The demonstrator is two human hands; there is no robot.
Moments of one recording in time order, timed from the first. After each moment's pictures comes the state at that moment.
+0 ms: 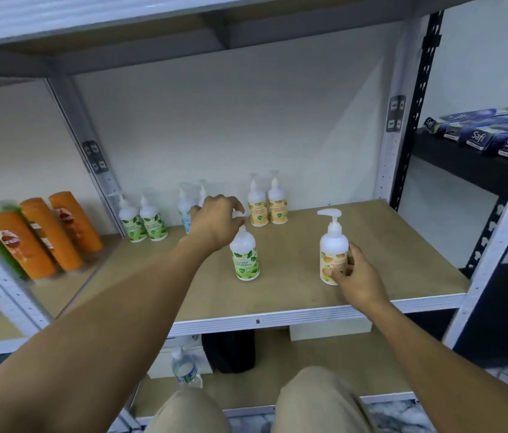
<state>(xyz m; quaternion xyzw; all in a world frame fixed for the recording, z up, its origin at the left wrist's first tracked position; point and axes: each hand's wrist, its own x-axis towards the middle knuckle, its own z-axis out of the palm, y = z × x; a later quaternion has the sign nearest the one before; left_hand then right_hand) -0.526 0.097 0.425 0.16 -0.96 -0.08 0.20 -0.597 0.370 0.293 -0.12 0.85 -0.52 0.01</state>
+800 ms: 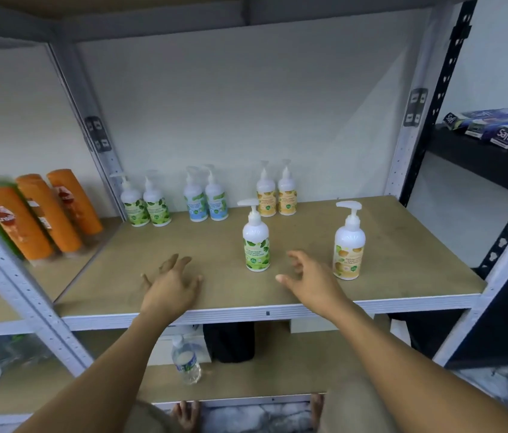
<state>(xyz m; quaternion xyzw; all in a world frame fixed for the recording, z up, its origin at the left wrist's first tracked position) -0.423 0.010 0.281 0.29 -0.94 -0.15 0.12 -0.557 0.283 0.292 -0.26 0.88 -0.39 0.04</state>
